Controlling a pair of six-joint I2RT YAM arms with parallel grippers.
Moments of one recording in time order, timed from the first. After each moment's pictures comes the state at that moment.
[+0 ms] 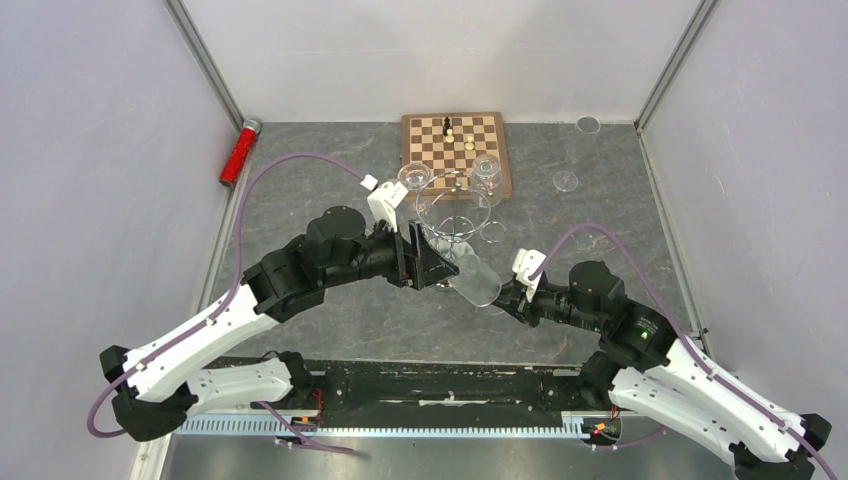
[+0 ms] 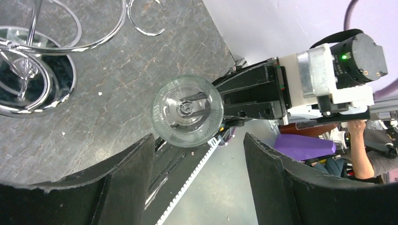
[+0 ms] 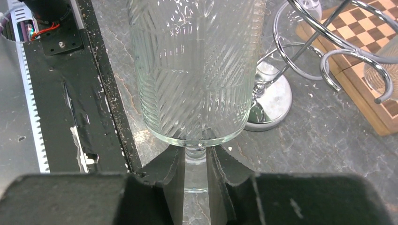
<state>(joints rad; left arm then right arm) -0.98 0.99 1.15 -0.48 0.12 -0.74 0.86 0.56 0.65 -0.41 -0.25 -0.16</state>
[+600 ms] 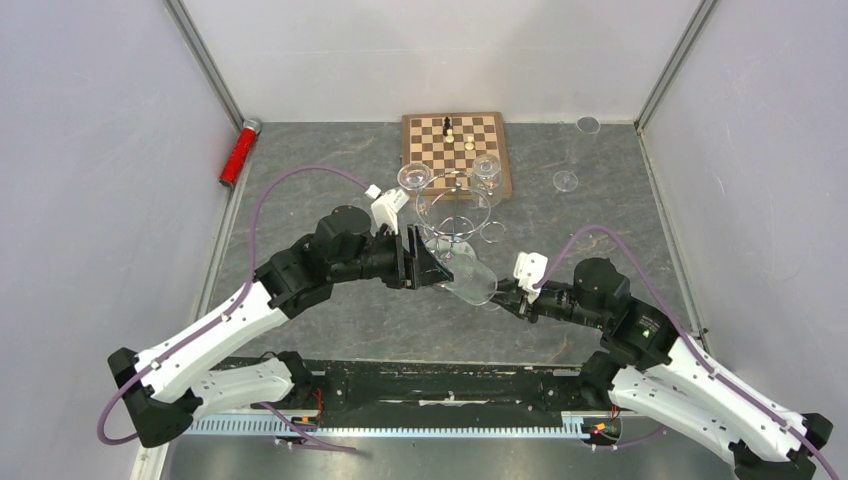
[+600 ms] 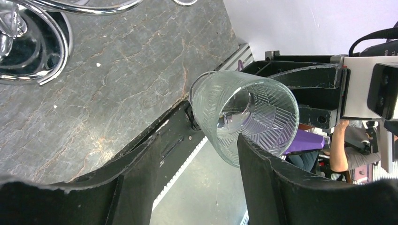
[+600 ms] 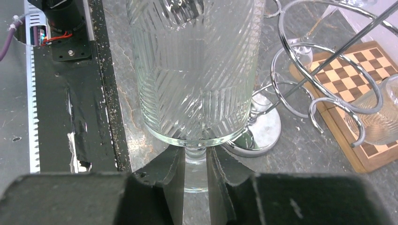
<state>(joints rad) -0.88 1.00 1.04 -0.47 0.27 -0.82 0.86 0.57 0.67 -0.36 -0.33 -0.28</state>
